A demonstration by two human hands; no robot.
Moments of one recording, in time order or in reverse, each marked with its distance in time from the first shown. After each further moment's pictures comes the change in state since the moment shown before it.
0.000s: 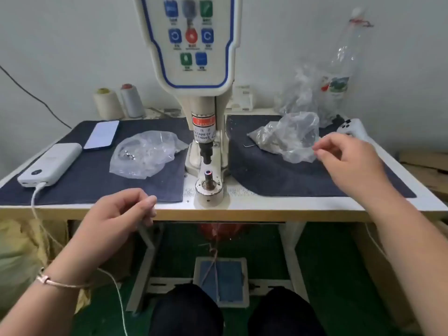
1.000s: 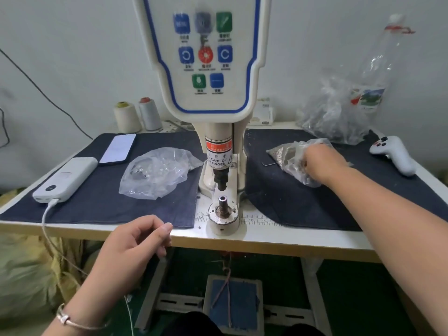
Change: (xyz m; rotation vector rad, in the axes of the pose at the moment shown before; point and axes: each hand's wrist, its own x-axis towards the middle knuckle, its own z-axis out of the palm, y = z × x) left_hand 0.013 -0.004 0.021 -0.093 0.127 -0.149; right_hand 0.169 0.020 0.110 -0.832 -0.700 0.278
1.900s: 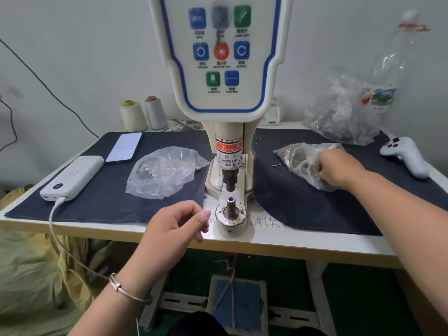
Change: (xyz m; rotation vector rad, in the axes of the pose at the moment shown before) left_hand 0.025 0.020 0.031 -0.029 -0.101 0.027; right_hand -0.044 0.003 0.001 0.190 -0.008 0.136
